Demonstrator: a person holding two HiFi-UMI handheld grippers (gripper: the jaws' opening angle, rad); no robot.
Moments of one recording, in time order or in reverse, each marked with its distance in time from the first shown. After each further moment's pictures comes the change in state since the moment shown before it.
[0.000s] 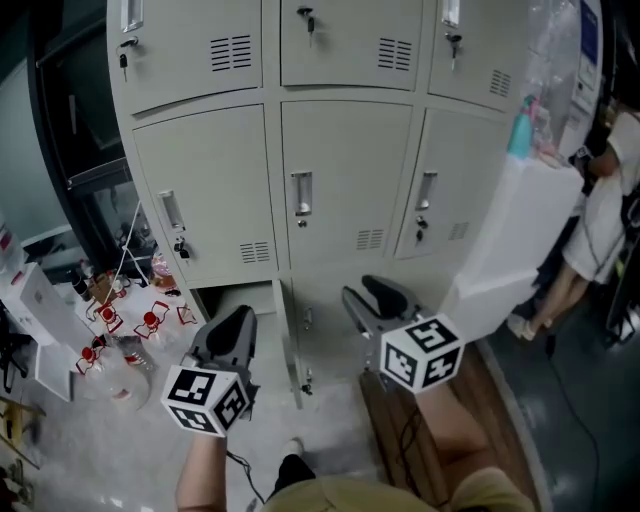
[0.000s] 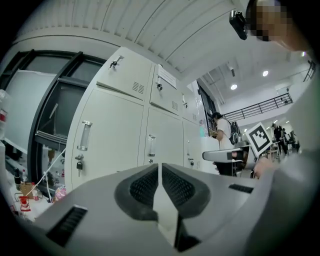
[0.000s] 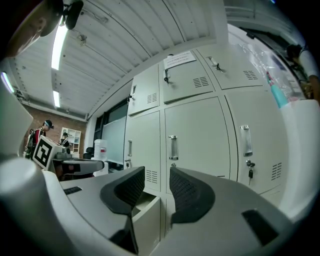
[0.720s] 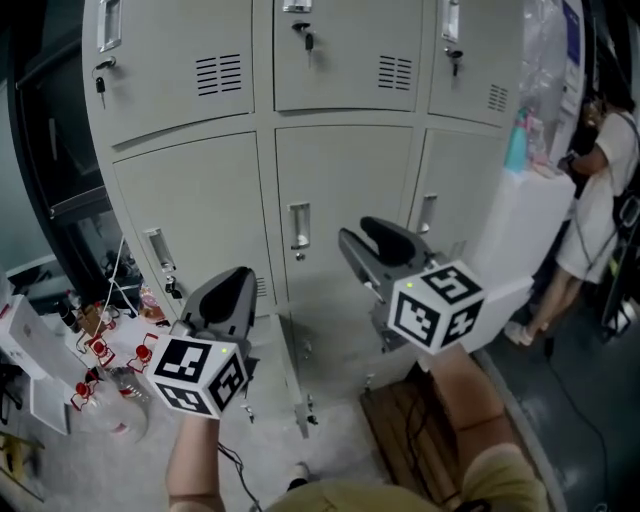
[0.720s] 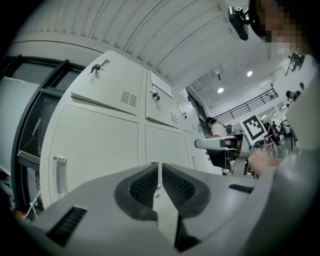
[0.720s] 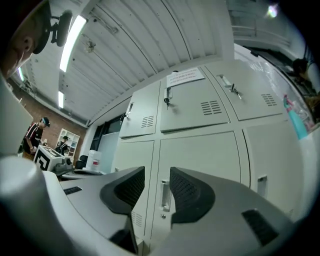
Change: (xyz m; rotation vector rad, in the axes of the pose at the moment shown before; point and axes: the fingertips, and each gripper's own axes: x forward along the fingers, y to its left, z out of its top) left arm 0.077 0.032 0.102 0.124 -0.121 -0.082; right arm 0.063 -0.025 0.141 -0.077 -0.206 -0.006
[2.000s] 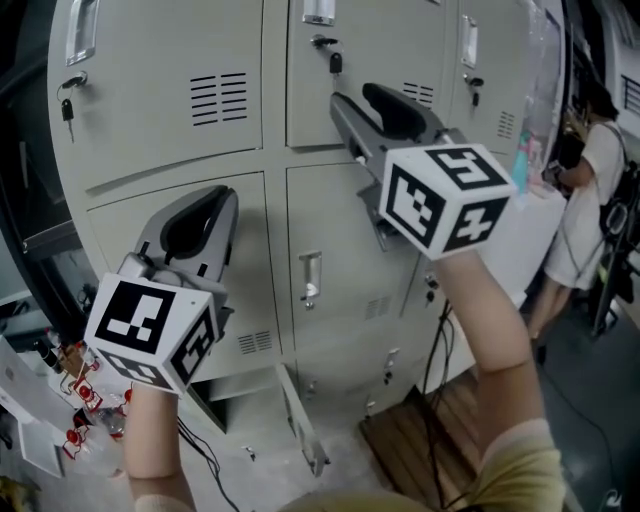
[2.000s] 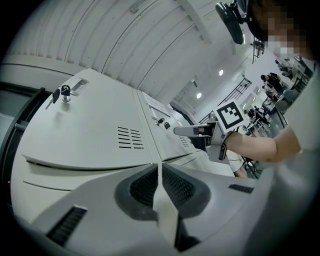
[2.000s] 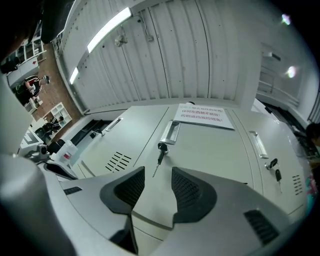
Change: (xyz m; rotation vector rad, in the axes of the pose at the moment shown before) left arm 0.076 0.082 0.149 0.266 -0.210 -0.076; right arm 0.126 -0.026 0.203 -0.358 -0.295 -0.165
